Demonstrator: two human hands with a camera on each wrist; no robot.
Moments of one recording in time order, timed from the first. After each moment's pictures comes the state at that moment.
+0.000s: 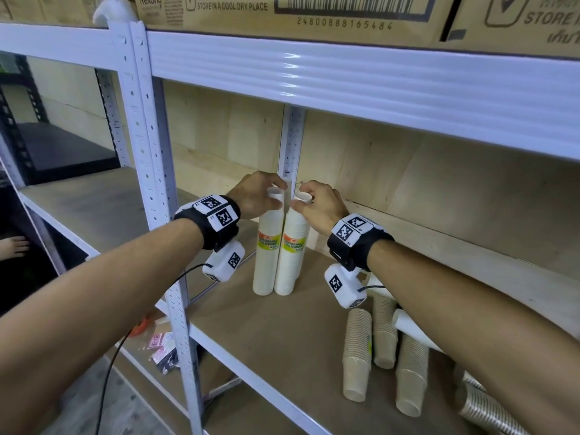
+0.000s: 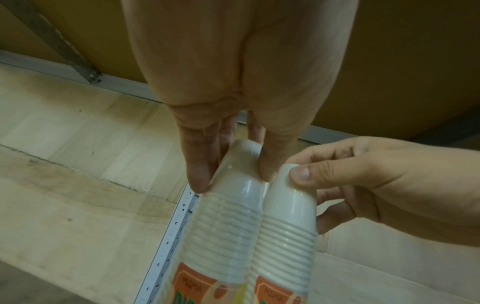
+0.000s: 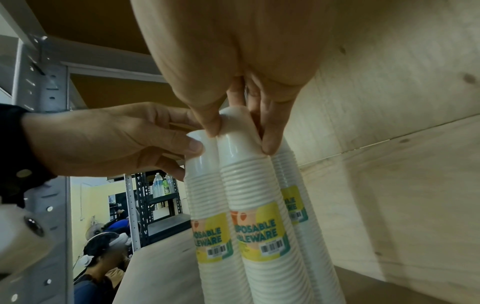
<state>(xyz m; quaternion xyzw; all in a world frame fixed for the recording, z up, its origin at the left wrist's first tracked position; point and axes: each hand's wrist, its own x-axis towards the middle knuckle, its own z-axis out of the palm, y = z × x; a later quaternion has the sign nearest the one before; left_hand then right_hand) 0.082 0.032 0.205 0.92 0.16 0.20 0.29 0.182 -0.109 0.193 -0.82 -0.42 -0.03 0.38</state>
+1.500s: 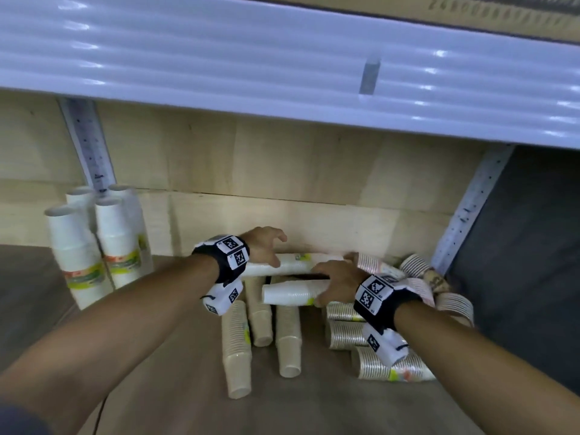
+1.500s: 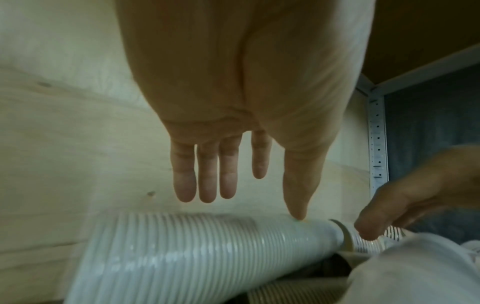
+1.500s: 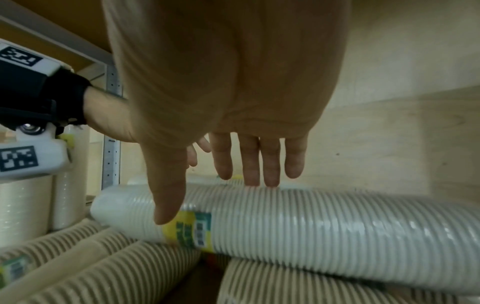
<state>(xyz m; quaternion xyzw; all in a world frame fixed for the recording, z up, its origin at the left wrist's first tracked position) 0.268 -0.191 0.117 0.97 -0.09 -0.09 0.19 0.235 -0.416 0.100 -0.97 -0.18 0.14 0.11</state>
